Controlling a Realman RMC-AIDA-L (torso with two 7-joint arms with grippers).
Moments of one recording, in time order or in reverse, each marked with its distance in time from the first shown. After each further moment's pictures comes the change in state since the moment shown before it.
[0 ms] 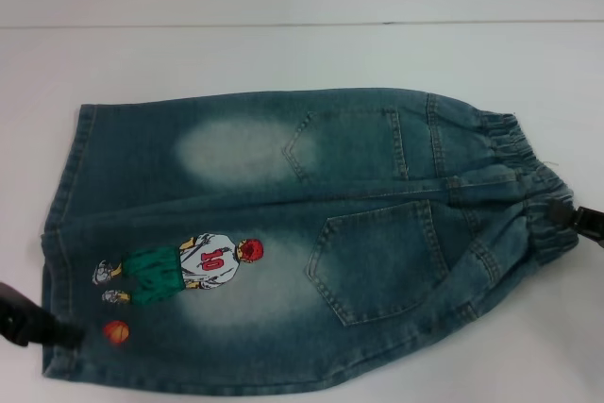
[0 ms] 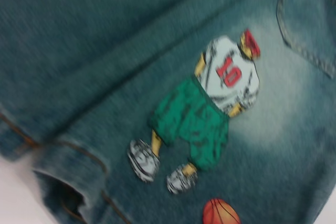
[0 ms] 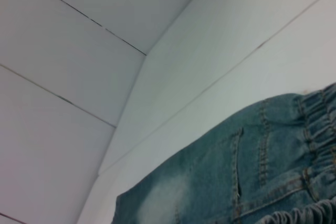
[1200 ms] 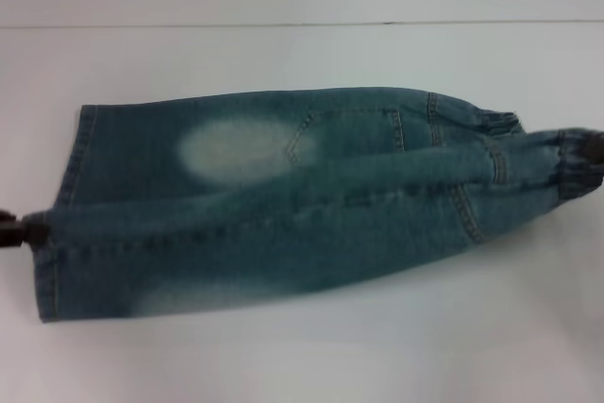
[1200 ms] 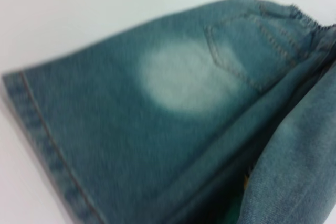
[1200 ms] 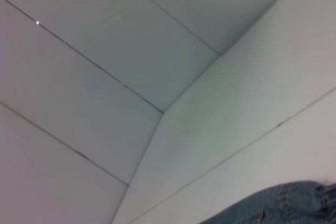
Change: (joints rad) left arm -0.003 0.055 -0.220 0.082 -0.096 0.002 0.131; right arm 0.016 -0.013 0.011 -0.014 0.155 -0.008 -0.022
